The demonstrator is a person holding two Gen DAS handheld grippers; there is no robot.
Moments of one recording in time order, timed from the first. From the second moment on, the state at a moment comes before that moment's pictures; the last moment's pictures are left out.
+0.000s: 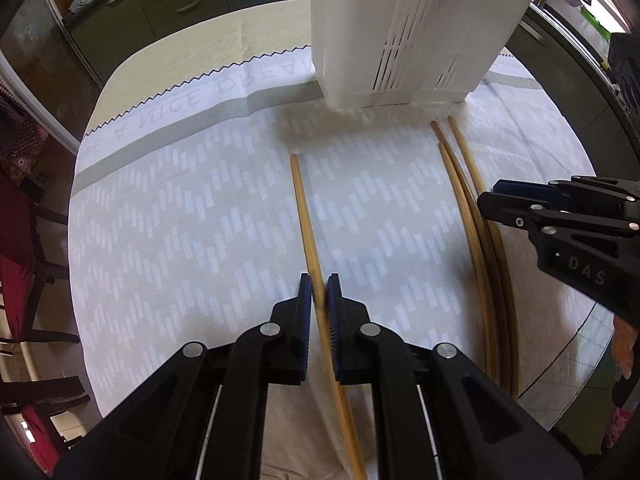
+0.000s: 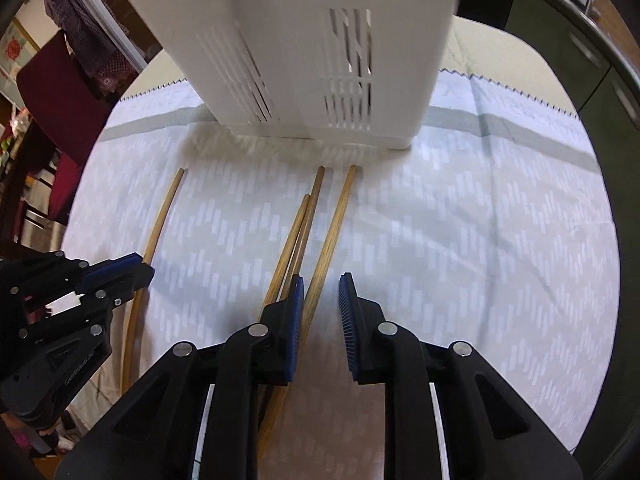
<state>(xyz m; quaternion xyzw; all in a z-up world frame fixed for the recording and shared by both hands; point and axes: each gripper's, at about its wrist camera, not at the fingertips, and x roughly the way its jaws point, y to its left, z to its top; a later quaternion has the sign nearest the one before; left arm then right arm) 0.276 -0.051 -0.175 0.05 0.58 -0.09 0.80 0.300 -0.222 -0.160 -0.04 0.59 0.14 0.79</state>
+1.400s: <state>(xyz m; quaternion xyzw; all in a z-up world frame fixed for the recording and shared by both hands) 0.202 -0.038 -0.022 0.00 0.44 -0.14 0.89 0.187 -0.311 -0.011 0.01 0.40 0.21 0.89</state>
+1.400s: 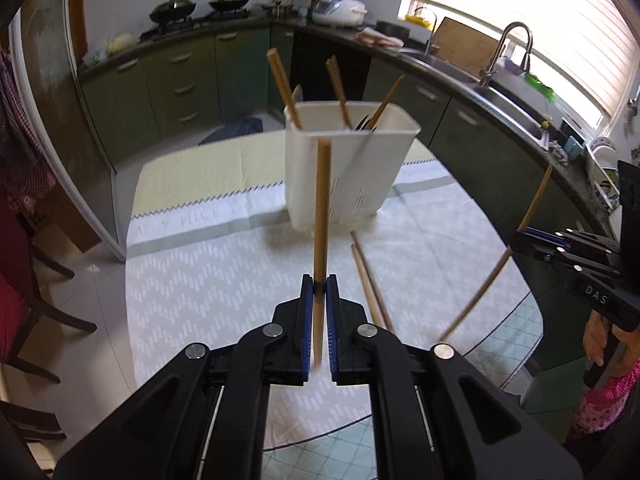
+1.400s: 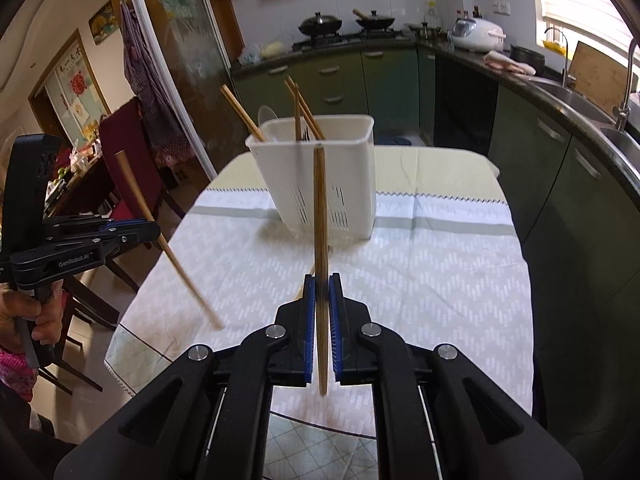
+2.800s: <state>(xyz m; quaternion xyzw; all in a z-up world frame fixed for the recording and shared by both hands) 0.348 -0.082 0.088 0.00 0.32 -0.12 0.94 0.353 -0.281 0.113 0.05 0.28 0.18 0.94</state>
